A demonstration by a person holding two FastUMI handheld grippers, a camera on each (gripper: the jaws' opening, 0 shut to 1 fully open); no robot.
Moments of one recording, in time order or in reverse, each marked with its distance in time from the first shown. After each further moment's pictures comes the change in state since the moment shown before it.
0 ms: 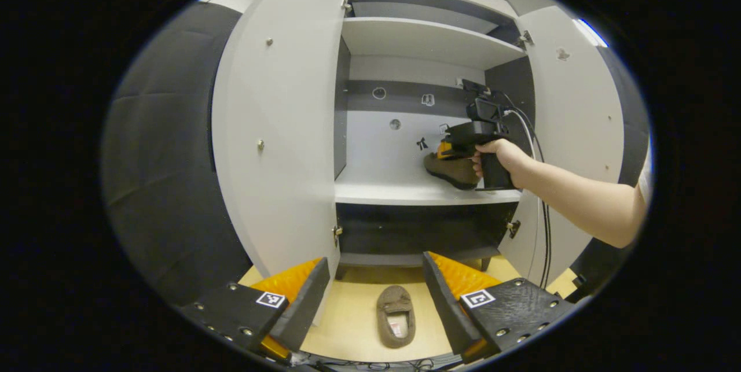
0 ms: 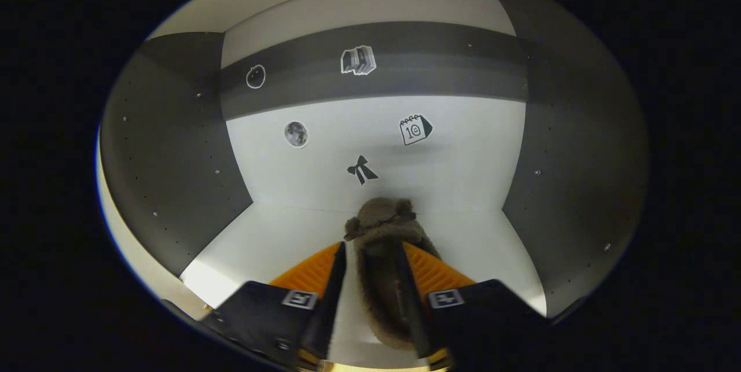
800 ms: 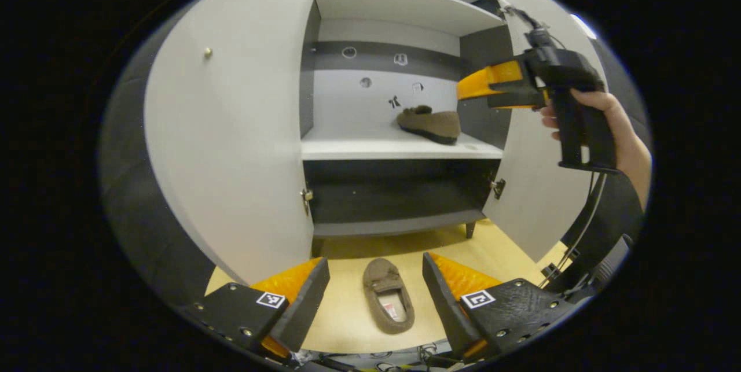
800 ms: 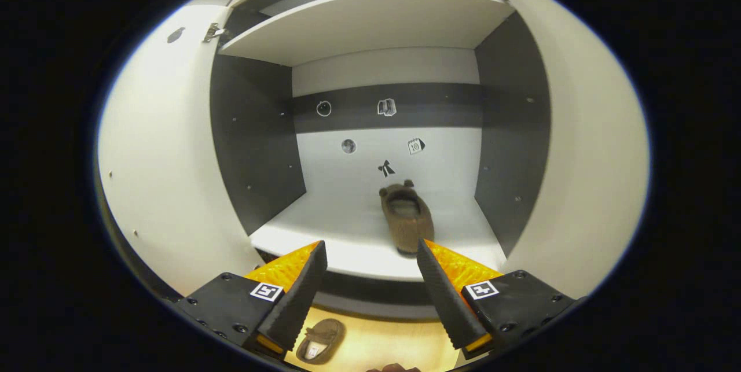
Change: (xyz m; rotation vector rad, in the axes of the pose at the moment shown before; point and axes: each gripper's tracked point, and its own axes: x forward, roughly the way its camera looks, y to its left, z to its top) left arm 0.038 -0.014 -0.087 0.058 0.207 -0.200; right arm -0.216 0.018 -0.064 -0.031 -0.123 0.068
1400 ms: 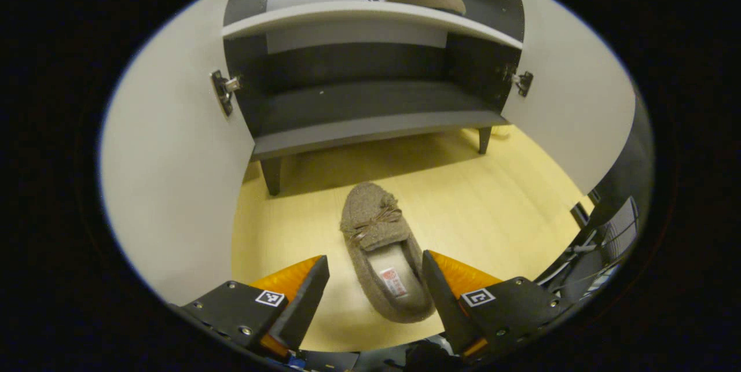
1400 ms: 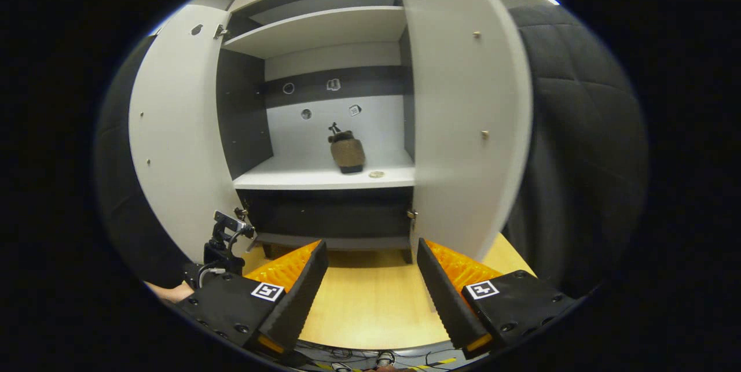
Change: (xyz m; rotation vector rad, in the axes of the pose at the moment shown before) left arm 0.111 -0.003 -0.148 0.099 0.396 -0.047; right arm -0.169 -0.054 -0.124 0.068 0.037 -0.265
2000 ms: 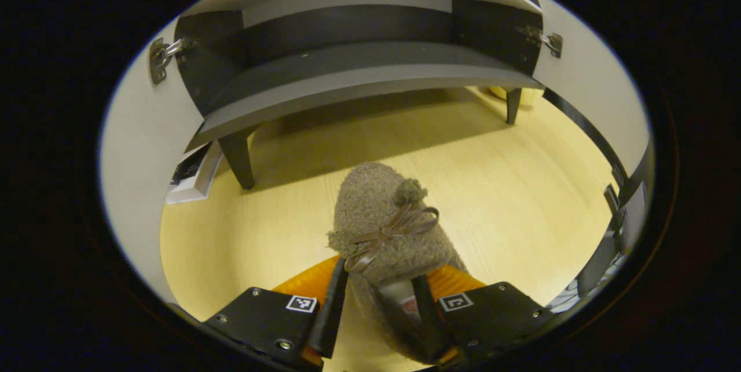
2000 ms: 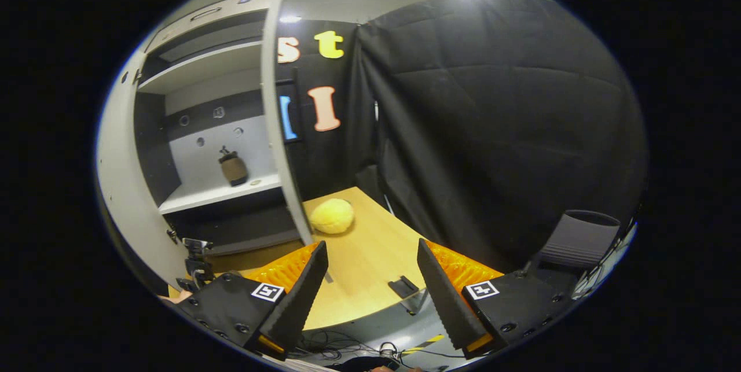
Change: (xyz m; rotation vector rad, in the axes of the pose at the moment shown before) left arm 0.086 0.011 -0.007 0.005 0.056 0.017; right arm -0.151 -0.163 -0.038 0.236 -0.004 -0.498
